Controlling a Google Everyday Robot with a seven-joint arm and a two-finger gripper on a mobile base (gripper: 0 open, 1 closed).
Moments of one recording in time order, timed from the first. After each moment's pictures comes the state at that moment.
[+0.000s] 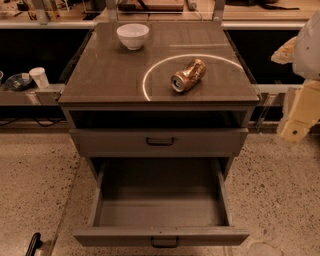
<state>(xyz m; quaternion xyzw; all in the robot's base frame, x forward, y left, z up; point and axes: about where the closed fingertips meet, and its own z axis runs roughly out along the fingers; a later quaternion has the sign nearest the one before) 0.438 -0.217 0.977 -0.60 0.78 -0.04 0.16</state>
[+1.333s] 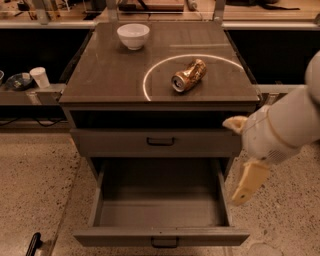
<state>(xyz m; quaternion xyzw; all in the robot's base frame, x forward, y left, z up) 0.414 -0.157 0.831 -0.64 0.73 0.09 0.21</state>
